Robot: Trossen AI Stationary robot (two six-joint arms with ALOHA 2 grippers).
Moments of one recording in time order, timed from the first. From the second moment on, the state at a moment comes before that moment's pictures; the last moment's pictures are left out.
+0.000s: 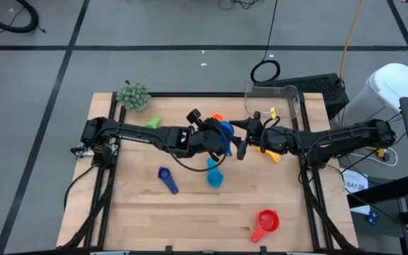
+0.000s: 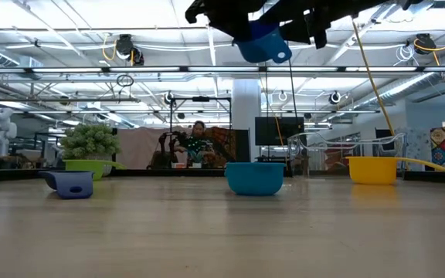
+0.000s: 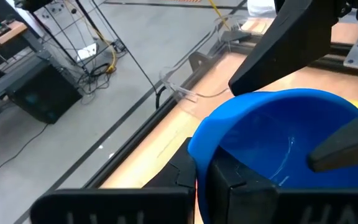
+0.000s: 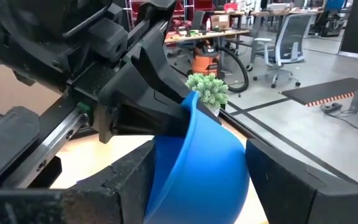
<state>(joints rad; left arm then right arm) -0.10 1.85 1.69 -0.50 -0.83 -0.21 0.03 1.15 0.71 0.24 0.45 0.17</state>
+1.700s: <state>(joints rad) -0.10 1.83 1.69 -0.24 -0.84 -0.05 0.18 1.01 0.66 0.03 0.39 0.24</state>
